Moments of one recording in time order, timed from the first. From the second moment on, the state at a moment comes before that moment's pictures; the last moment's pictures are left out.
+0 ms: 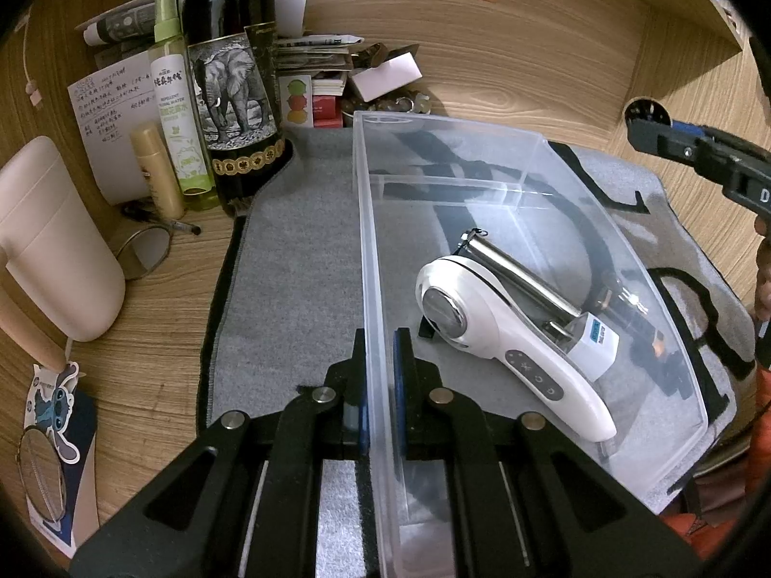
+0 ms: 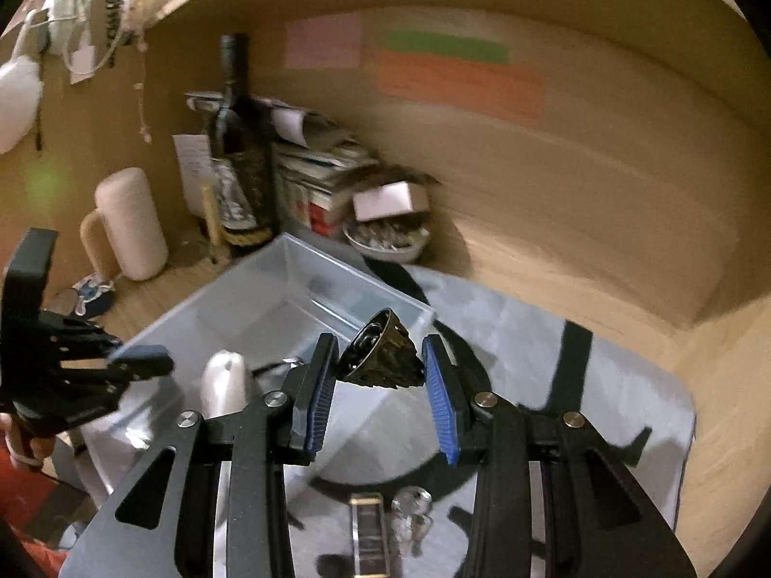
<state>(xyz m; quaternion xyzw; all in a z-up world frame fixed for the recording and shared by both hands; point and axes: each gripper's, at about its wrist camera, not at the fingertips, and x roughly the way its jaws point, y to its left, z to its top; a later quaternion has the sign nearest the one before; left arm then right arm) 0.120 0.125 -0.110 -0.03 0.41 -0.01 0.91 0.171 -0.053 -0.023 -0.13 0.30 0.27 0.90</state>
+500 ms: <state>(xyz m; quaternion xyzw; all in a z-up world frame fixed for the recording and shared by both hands) 0.120 0.125 -0.111 -0.03 0.41 -0.01 0.91 0.167 -0.003 -0.066 -0.16 0.36 0.33 0.86</state>
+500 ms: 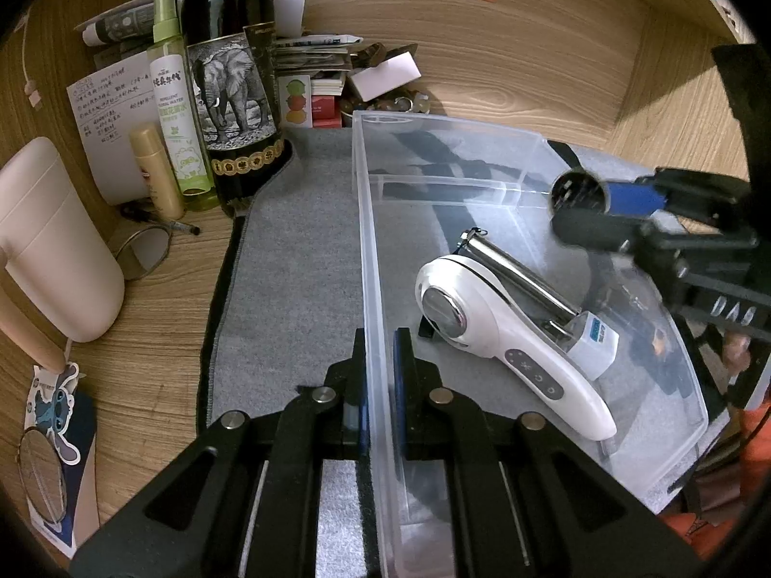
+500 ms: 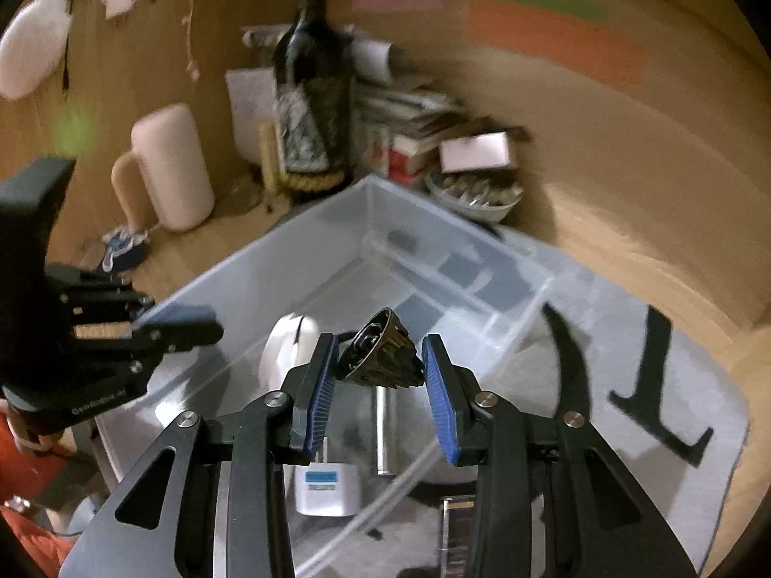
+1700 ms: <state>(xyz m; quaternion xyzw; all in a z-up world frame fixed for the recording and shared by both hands) 0.122 0.122 -0.112 -0.03 0.42 0.00 0.91 0.154 -0.050 -0.031 -0.17 0.31 0.27 0.90</state>
